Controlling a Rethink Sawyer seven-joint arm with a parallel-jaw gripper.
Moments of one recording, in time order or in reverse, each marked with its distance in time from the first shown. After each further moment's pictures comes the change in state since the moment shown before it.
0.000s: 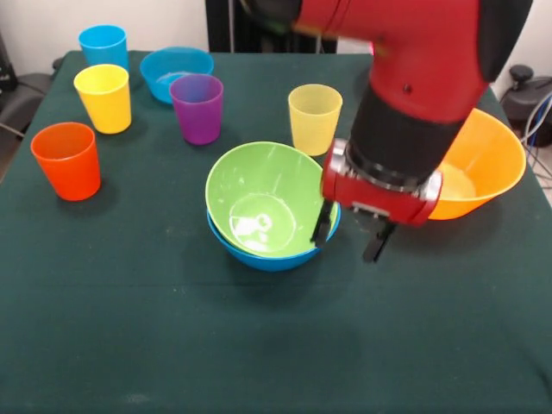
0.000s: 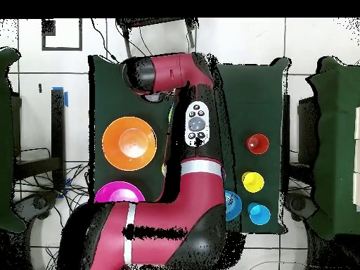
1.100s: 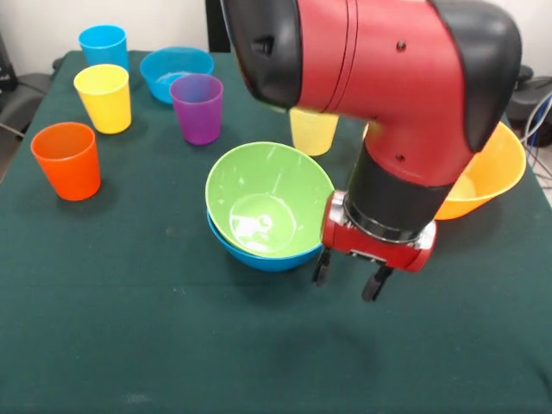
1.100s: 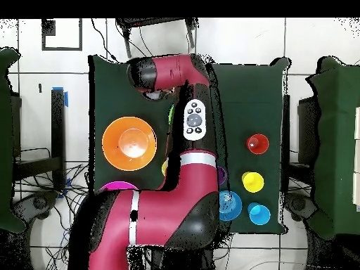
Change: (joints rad) arm 0.007 0.123 0.000 -0.152 0.008 0.024 0.000
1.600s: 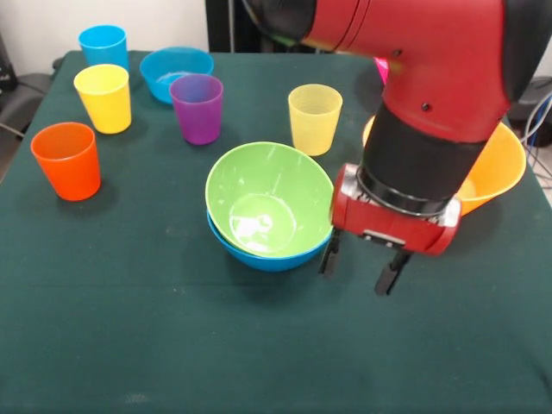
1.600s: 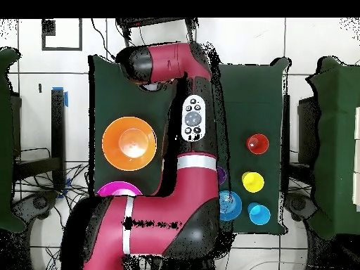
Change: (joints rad) arm 0.013 -0.071 -0.011 -0.010 0.001 0.002 0.000
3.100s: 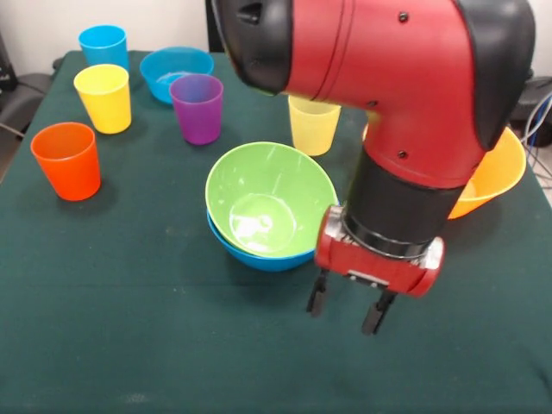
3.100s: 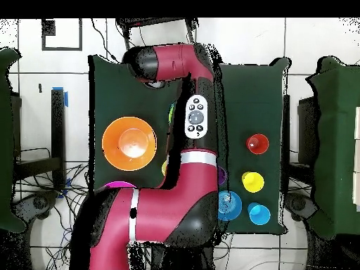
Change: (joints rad) arm -0.011 0.119 -0.023 -0.130 0.034 -0.031 0.000
